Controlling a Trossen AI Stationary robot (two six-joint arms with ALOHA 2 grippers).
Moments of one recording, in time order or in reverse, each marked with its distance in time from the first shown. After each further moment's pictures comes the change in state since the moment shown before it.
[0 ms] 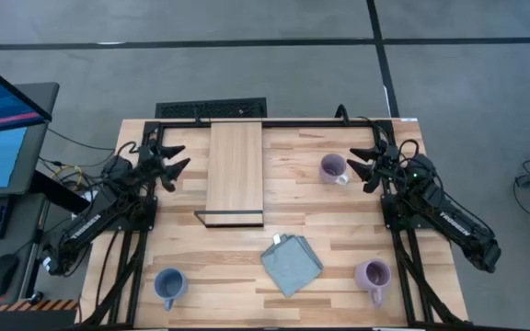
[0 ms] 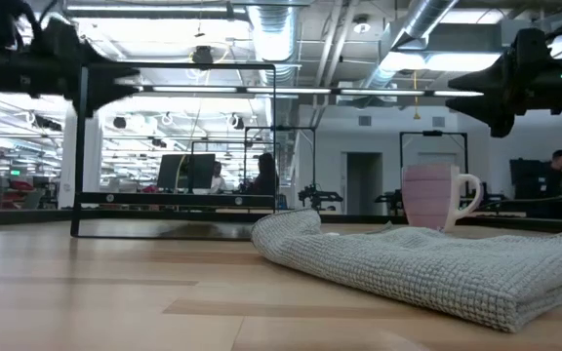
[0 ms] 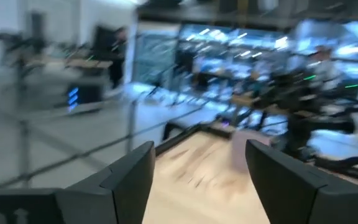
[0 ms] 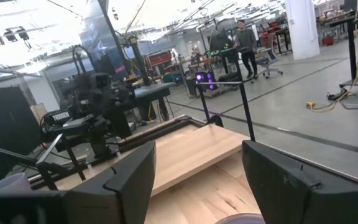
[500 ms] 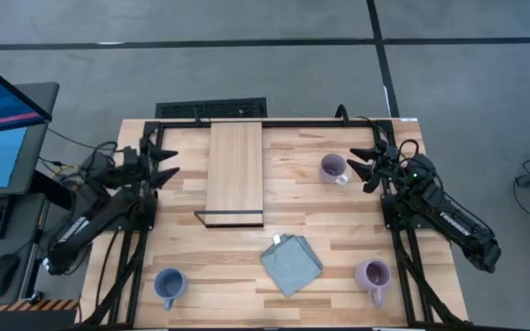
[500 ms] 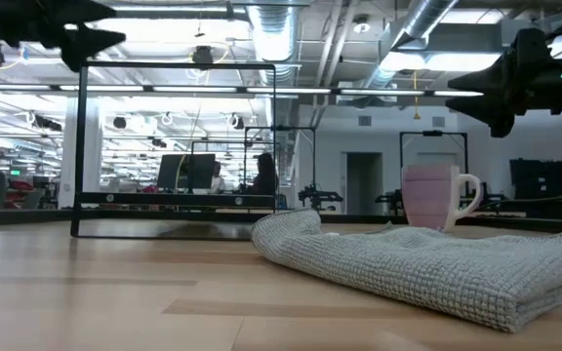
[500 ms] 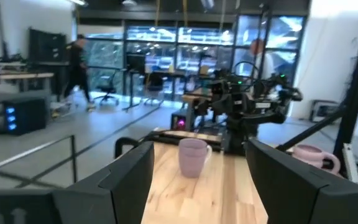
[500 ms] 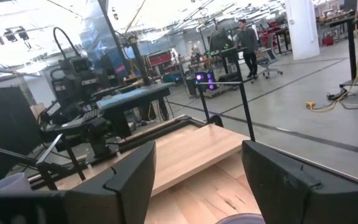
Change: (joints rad) left arm -0.011 0.000 0.284 -0.308 0.164 0.059; right arm 0.000 0.000 0.000 0.000 0.000 0.000
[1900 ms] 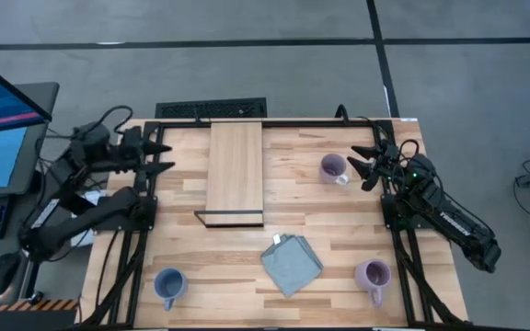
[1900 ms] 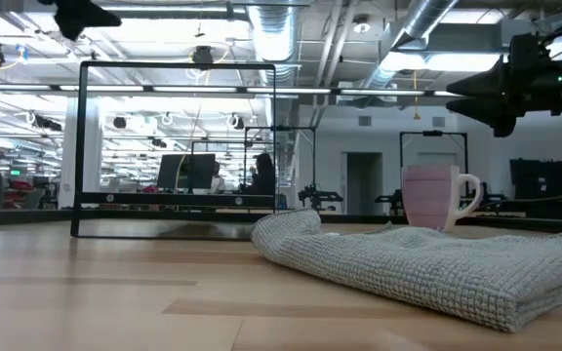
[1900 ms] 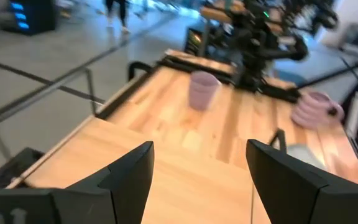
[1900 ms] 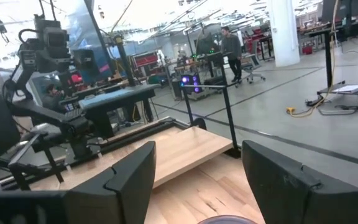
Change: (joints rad) left arm -0.025 0.429 0.544 -0.611 -0.049 0.177; right arm 0.000 0.000 0.000 -0.009 0.062 -0.052
